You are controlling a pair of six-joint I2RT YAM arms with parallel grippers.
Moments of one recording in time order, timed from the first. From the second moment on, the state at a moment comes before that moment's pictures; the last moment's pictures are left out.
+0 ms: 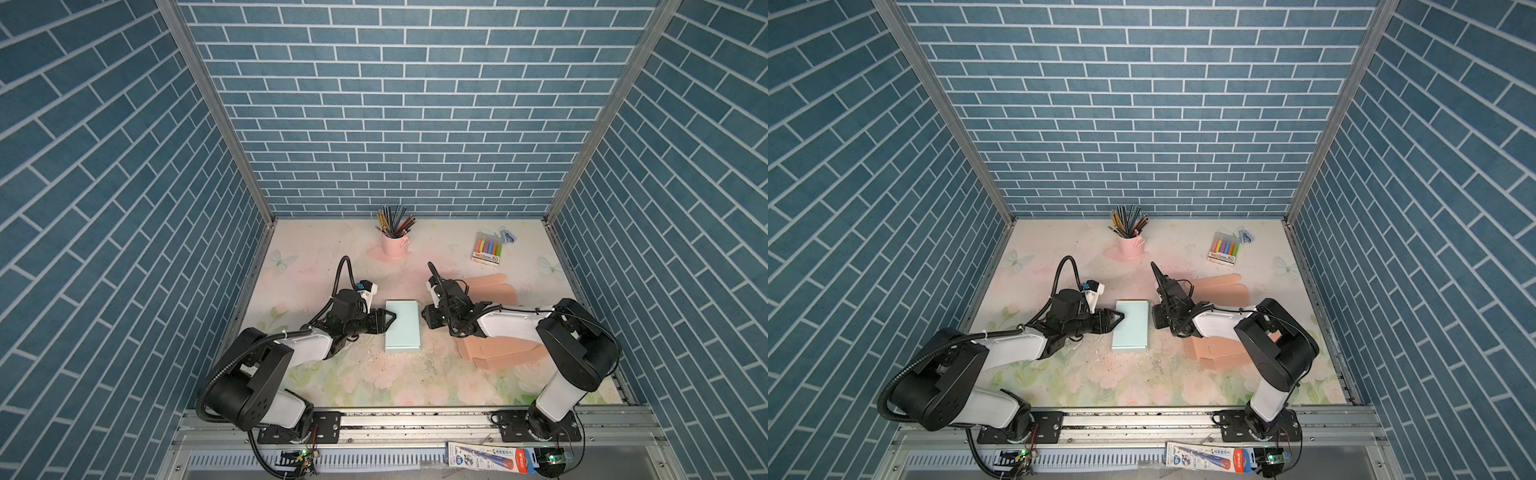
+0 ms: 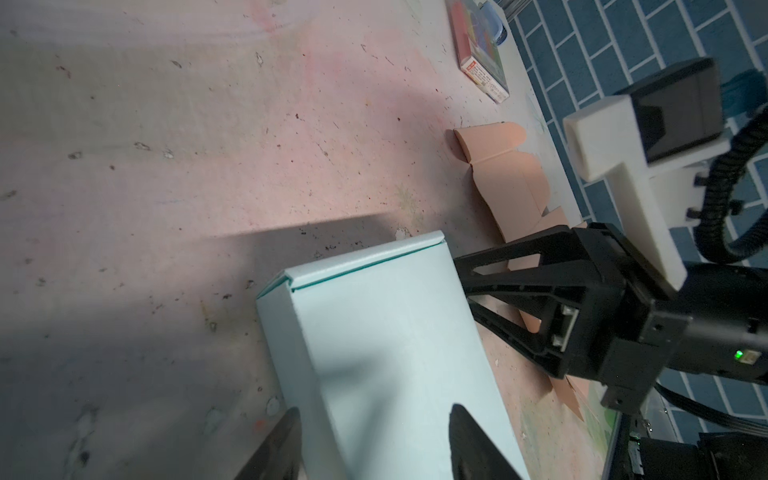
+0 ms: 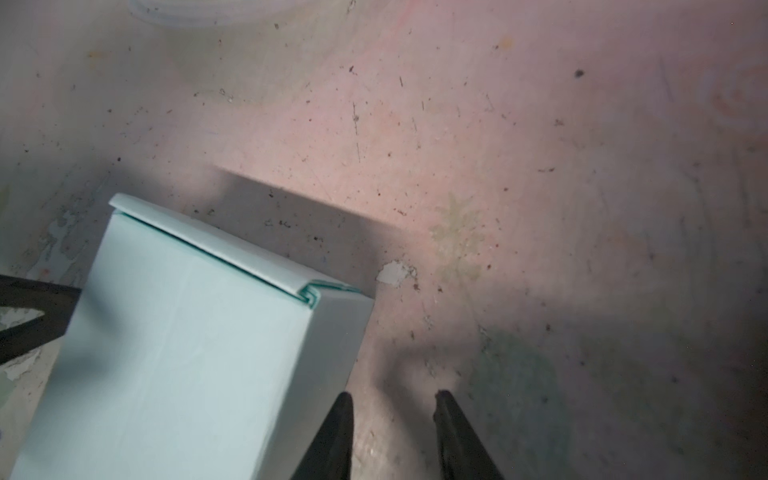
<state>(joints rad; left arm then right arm) -0.48 1.45 0.44 0.39 0.44 -0.53 0.78 1.72 0.82 0.02 -0.04 0.42</state>
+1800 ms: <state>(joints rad) -0.63 1.10 0.23 0.31 0.38 -0.60 0.98 1.53 0.66 -0.11 0.02 0.53</state>
